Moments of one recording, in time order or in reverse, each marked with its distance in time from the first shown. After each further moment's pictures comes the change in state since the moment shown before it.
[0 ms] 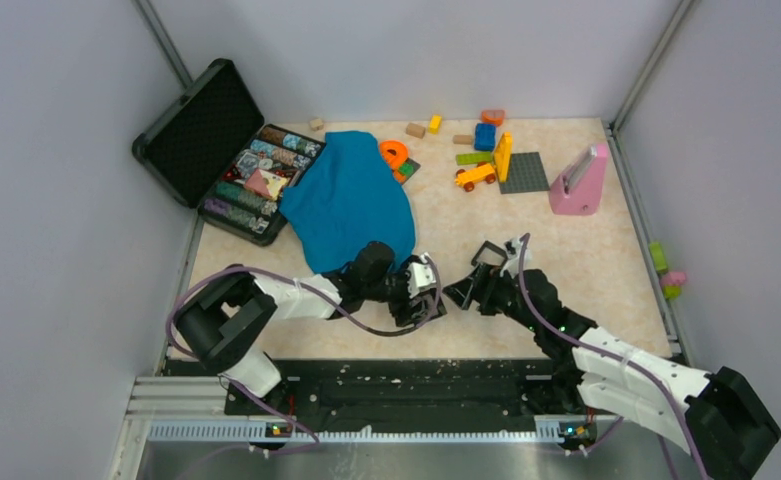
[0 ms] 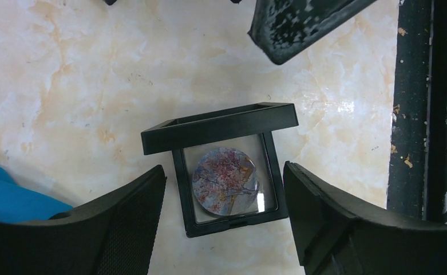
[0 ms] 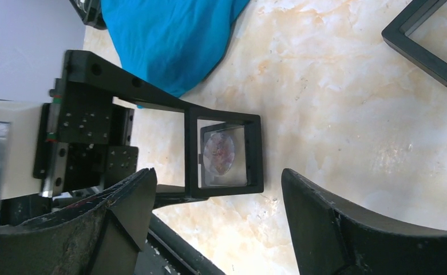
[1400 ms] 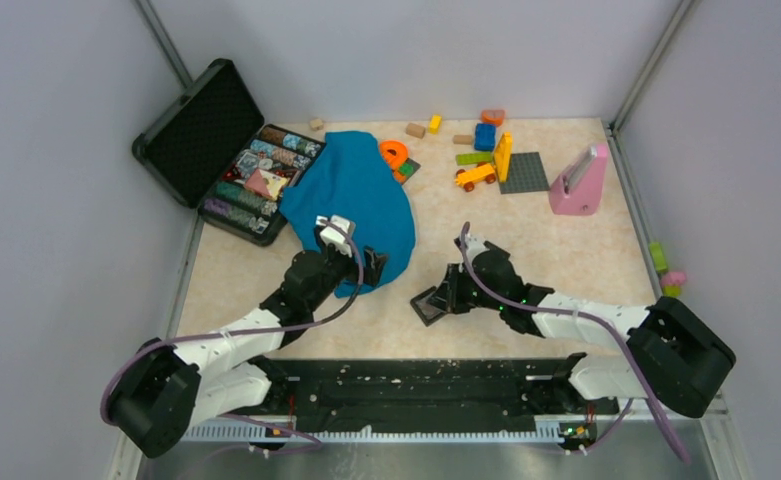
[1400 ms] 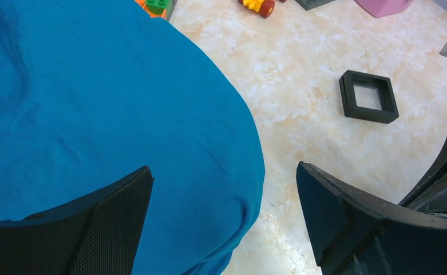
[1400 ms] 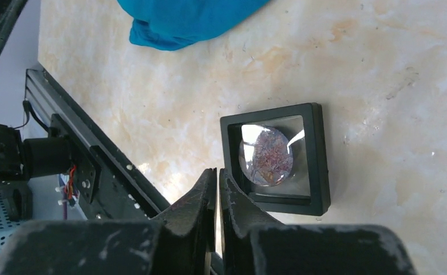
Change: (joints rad) left arm 0.198 -0.523 -0.291 0.240 -0.552 -0.524; right arm 0.075 0.418 0.206 0.043 -0.178 -0.111
